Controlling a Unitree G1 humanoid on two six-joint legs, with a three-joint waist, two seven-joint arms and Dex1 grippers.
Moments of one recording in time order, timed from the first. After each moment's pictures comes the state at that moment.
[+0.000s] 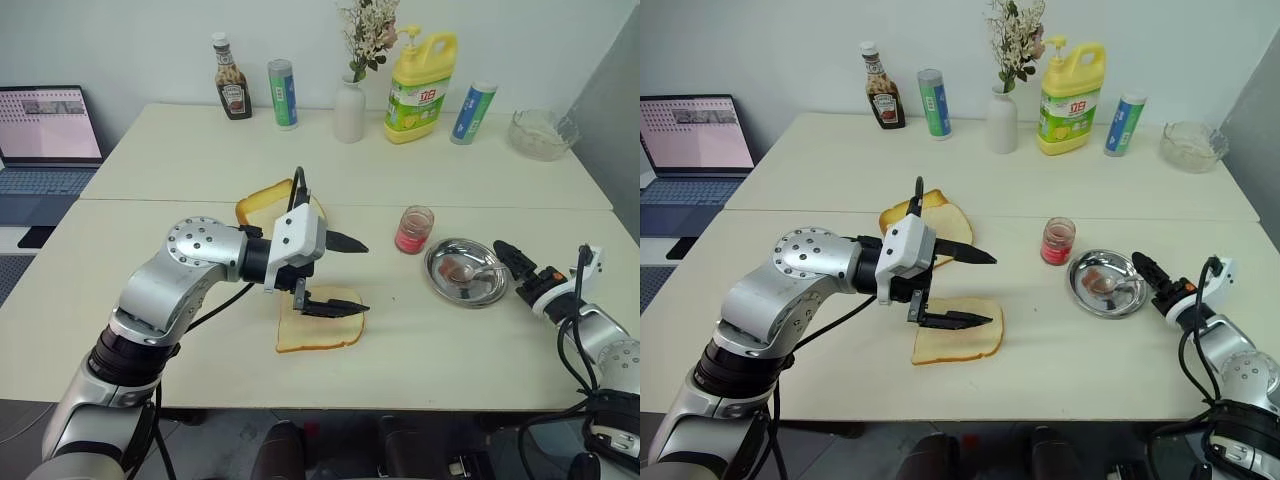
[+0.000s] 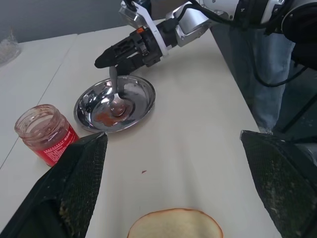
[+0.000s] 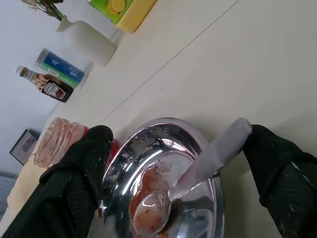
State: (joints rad) left arm -0.62 0.68 -0.21 -0.35 -0.46 0.54 -1.17; right arm -0.27 -0.46 -0.56 0.18 0.99 0.80 0.35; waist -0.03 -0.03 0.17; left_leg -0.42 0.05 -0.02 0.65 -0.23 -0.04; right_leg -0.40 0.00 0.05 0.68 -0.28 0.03
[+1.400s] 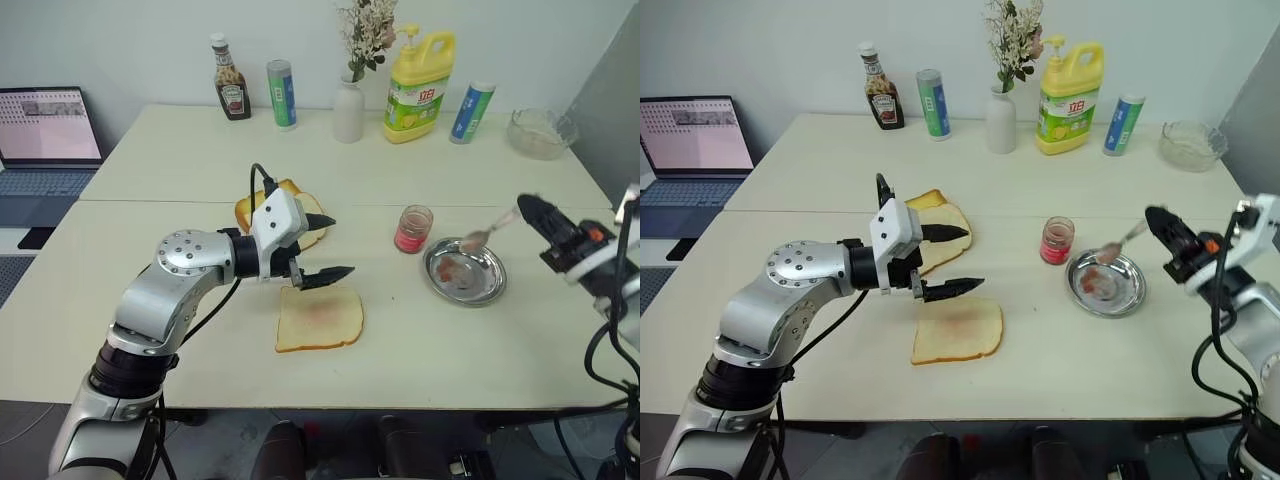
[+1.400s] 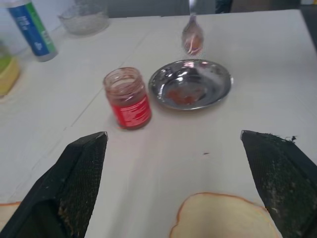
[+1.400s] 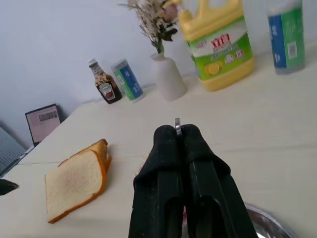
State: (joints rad) left arm -0.54 0.60 -0.13 -0.30 -0.37 0.57 -0.88; right arm -0.30 -0.58 -0.54 -0.45 1.12 0.86 0.17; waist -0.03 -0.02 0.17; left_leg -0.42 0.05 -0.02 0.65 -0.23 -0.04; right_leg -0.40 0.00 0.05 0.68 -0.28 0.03
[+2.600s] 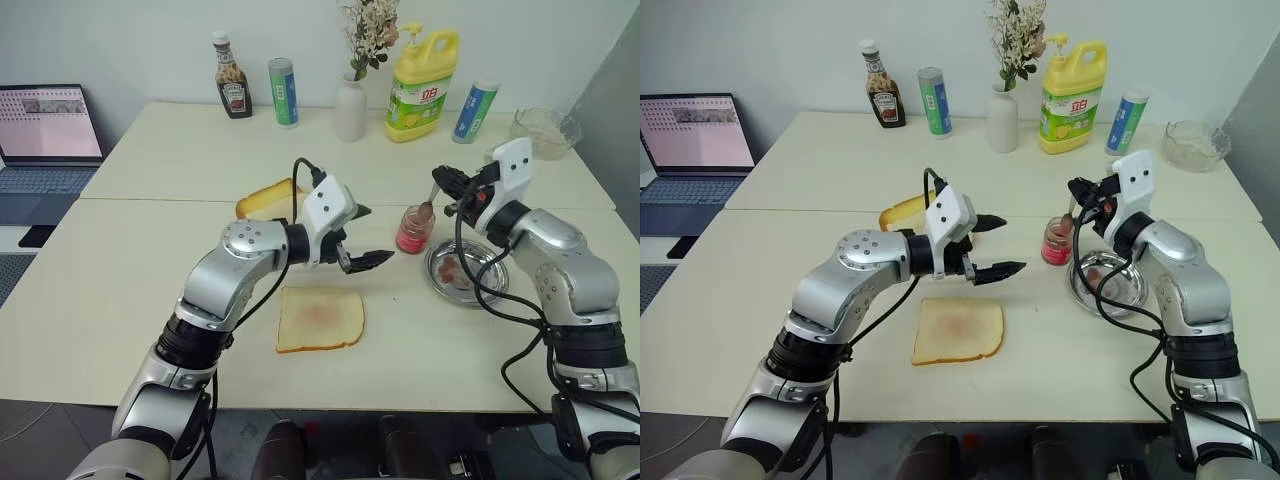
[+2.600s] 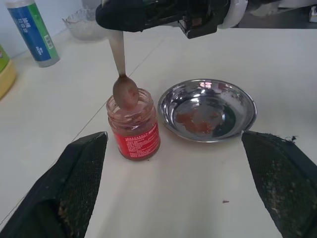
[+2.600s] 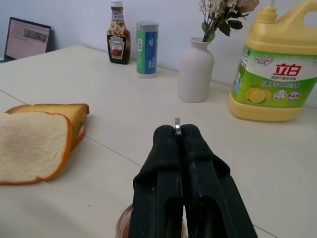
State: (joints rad) left arm -0.69 0.42 -0.25 -0.16 -0.30 0.62 -0.82; right arm -0.60 -0.52 -0.03 -0.05 0.39 0.49 0.43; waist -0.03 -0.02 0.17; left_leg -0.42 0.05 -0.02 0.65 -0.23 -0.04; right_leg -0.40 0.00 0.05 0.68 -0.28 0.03
